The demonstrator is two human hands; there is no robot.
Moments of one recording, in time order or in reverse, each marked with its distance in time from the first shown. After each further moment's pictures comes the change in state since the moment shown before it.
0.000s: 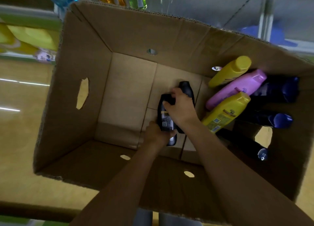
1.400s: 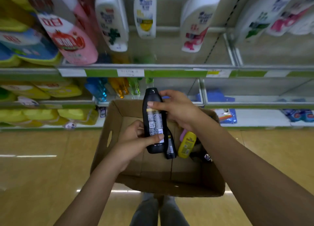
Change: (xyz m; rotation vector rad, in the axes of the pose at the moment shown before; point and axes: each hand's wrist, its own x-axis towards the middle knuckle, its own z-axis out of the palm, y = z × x) left_hand -0.269 0.082 -0.137 -0.265 -0.108 0.638; right_hand -0.186 -0.174 -0.206 0.729 -0.127 -0.217
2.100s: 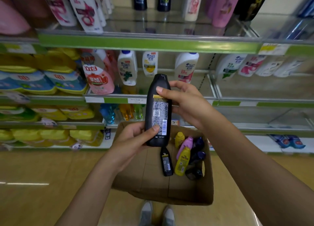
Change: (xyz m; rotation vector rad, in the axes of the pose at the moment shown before) left_hand -0.112 0.094 -0.004 -0.193 -0.164 0.296; right_hand -0.114 -0.127 0.006 0.159 -0.024 -0.272
